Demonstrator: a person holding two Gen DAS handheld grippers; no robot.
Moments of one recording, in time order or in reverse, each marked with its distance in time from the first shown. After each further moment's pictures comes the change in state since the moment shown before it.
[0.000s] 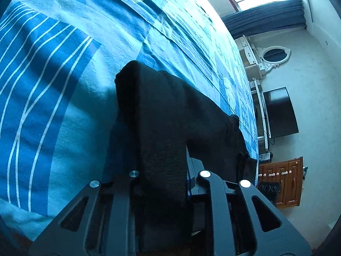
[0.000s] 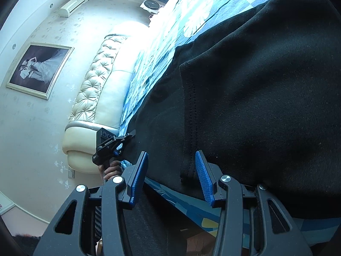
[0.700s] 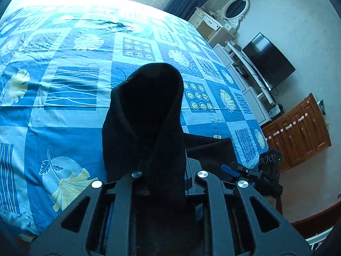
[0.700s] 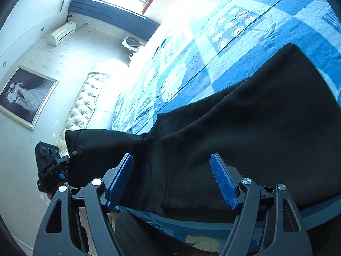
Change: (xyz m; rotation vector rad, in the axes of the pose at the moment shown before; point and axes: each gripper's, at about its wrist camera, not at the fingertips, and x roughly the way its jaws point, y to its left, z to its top) left arm 0.027 -0.273 -0.046 0.515 0.010 0.116; right arm -0.102 0.000 0.036 0.064 -0.313 -0.188
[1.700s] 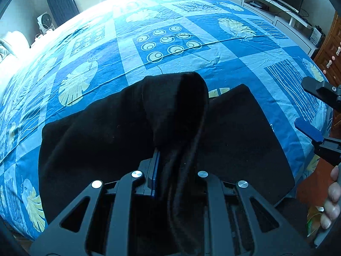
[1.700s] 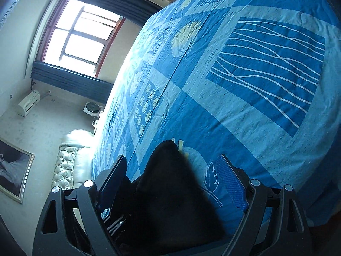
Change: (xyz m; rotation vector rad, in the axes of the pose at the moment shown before) left arm 0.232 -0.179 -0.061 0.344 0.149 0.445; right arm -0.103 -0.109 0.052 0.293 -0.312 -0.166
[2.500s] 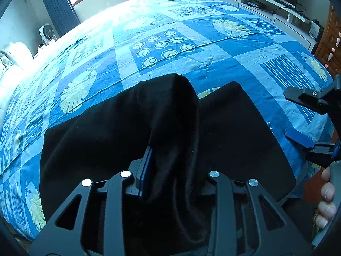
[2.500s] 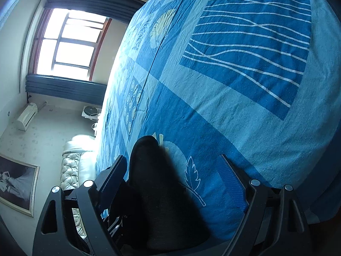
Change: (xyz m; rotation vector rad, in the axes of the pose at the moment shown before) left arm -0.006 -0.021 -0.007 0.041 -0.048 0.034; right arm 0.009 -0.032 -0.003 0.098 0.053 0.006
